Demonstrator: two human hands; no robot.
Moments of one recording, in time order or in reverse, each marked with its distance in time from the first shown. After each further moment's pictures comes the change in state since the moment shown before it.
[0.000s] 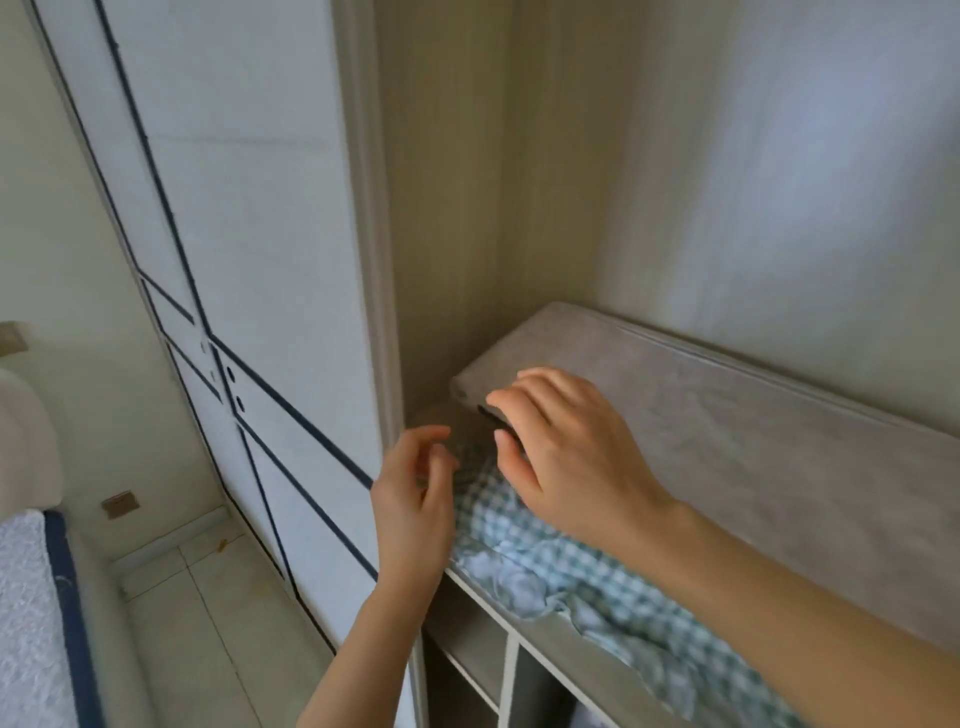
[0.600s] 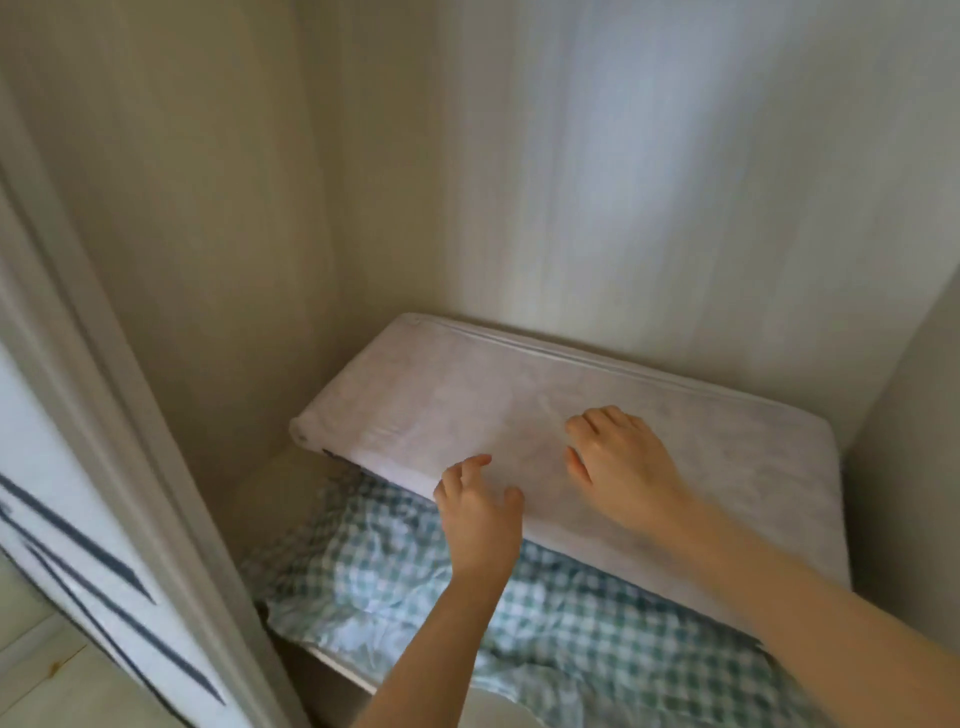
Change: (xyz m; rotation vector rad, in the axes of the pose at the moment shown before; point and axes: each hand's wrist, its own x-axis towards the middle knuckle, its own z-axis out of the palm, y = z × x) left_hand -0.034 -0.005 0.220 0.211 -0.487 -0.196; right_hand -0.115 0.191 0.009 -0.347 -0.413 0.503
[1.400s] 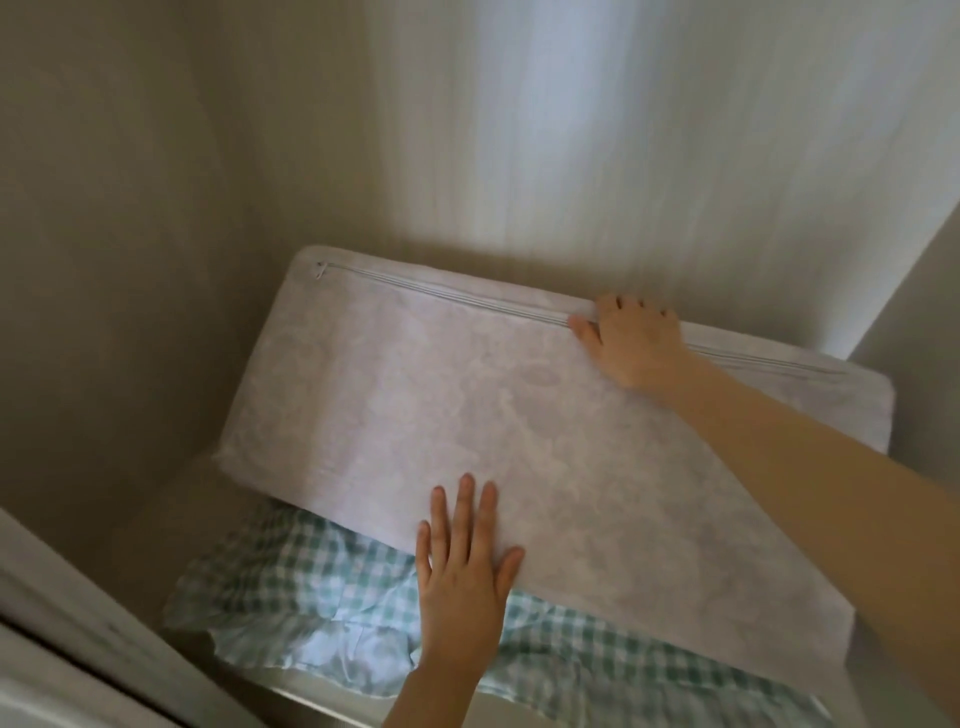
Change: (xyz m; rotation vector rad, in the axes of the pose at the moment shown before) left_hand -0.009 -0.093 0.028 0.594 -0.230 0.431; right_hand 0.100 0.078 0.032 -0.063 -0.158 0.494
